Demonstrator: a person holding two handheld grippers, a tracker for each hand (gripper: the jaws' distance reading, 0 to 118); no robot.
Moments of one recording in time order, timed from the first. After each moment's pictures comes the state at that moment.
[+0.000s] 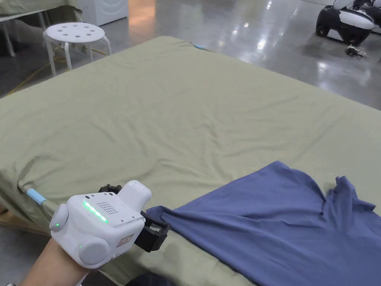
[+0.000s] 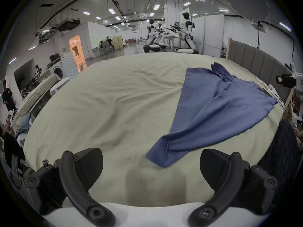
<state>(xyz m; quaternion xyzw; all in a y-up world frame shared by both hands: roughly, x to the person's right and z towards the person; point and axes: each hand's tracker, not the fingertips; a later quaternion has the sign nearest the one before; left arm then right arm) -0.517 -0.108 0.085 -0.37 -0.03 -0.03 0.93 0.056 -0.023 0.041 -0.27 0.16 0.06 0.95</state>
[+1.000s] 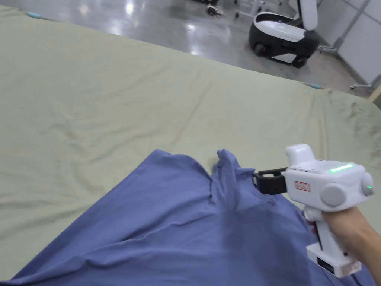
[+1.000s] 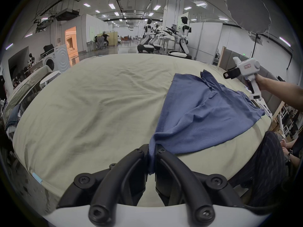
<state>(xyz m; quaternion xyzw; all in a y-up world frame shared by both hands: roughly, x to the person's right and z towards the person) -0.488 -0.076 0.095 -0.36 -0.07 0.03 0.93 0.006 -0.075 -0.264 -0.33 0.18 0.16 0.91</state>
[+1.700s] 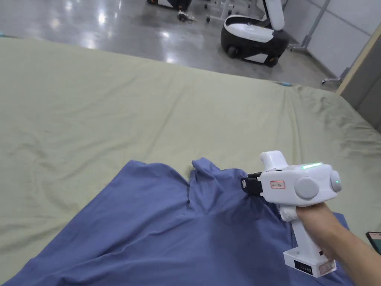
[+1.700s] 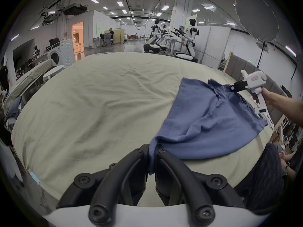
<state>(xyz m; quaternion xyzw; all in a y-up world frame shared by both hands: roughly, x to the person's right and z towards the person) -0.494 -0.063 0.066 -0.36 -0.04 0.07 0.93 0.037 -0.063 -0.245 -0.41 0.14 0.05 0.90</state>
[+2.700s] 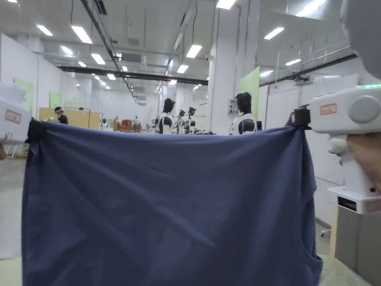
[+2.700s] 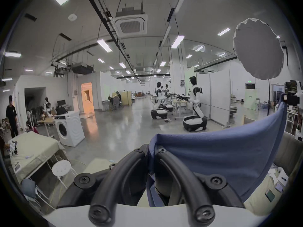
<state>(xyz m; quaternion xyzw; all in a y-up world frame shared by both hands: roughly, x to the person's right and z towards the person) -0.452 0.420 -0.312 -0.06 0.02 -0.02 1.00 0.114 0.446 -0.297 0.00 -0.01 0.08 1.00</state>
